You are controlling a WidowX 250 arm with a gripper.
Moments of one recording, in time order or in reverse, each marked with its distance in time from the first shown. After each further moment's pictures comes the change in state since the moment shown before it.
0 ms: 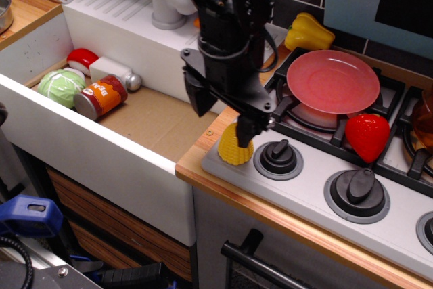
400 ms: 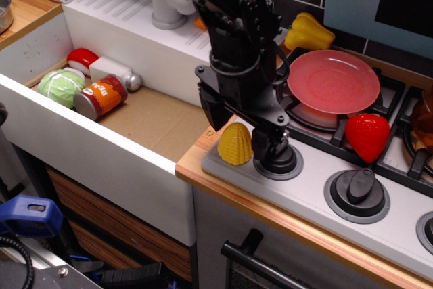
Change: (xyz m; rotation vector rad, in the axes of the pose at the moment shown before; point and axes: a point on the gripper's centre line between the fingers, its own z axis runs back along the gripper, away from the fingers) arm 0.001 -0.007 -0.014 -0.059 -0.022 0.022
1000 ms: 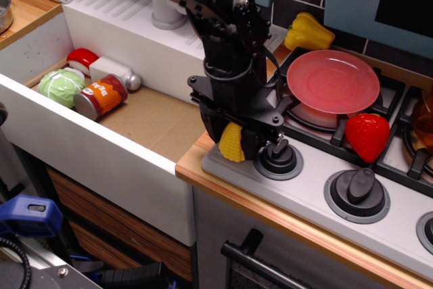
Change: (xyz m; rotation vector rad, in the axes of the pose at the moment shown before) arm -0.004 0.004 -0.009 -0.014 0.038 0.085
